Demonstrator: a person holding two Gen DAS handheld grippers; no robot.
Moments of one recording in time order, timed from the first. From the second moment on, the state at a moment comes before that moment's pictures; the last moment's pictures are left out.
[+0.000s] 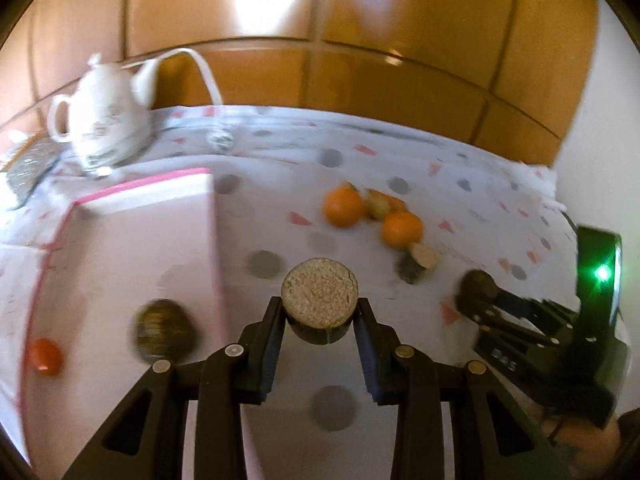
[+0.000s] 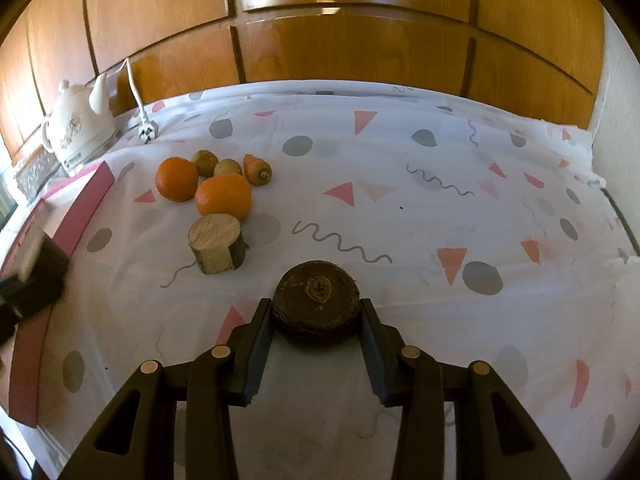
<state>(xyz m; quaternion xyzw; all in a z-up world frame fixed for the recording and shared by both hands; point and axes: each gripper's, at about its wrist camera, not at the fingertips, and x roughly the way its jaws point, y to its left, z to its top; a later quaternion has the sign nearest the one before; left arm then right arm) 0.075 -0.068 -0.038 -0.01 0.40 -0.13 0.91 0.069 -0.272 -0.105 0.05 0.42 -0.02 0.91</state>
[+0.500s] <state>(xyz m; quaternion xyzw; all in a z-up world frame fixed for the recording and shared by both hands) 0.074 0.047 -0.030 -0.04 0.38 0.03 0.92 0.074 -0.182 -0.066 0.03 0.40 0.14 0.90</state>
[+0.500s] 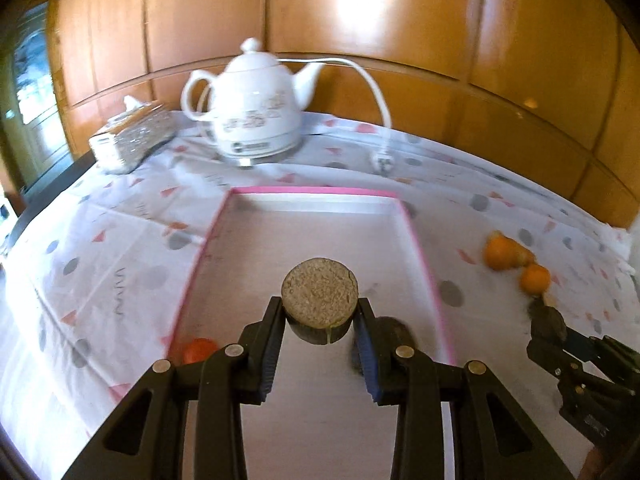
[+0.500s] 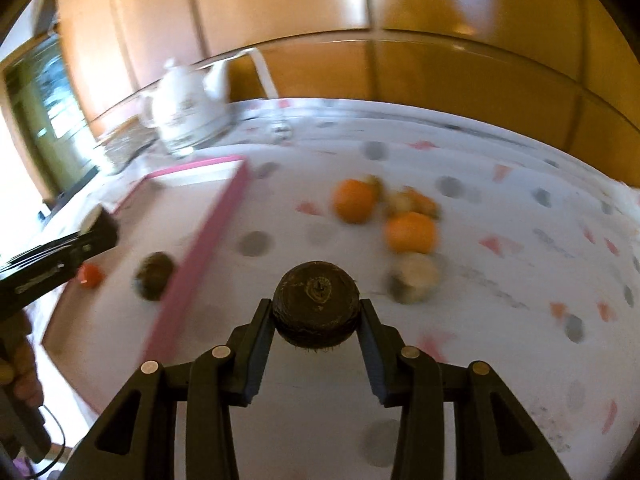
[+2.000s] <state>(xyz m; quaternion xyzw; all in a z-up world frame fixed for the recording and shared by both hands) 0.050 0.049 -0.037 -0.07 0.38 0.02 0.92 0.084 -0.137 -0.058 0.05 0.41 0.17 0.90</state>
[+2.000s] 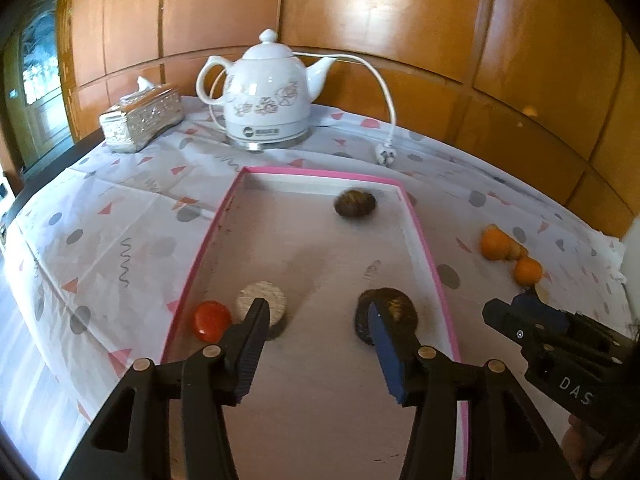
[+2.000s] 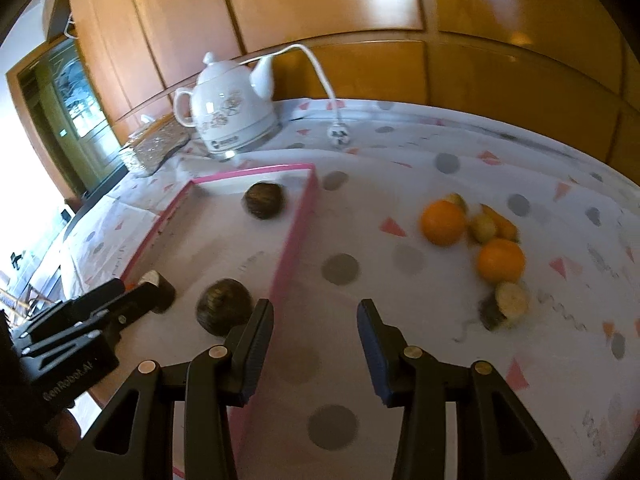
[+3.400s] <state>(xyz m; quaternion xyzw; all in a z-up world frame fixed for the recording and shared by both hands) 0.068 -0.045 -0.038 -0.01 0.41 -0.09 0.91 0.126 -0.237 -0.106 0.08 0.42 0.03 0.90</state>
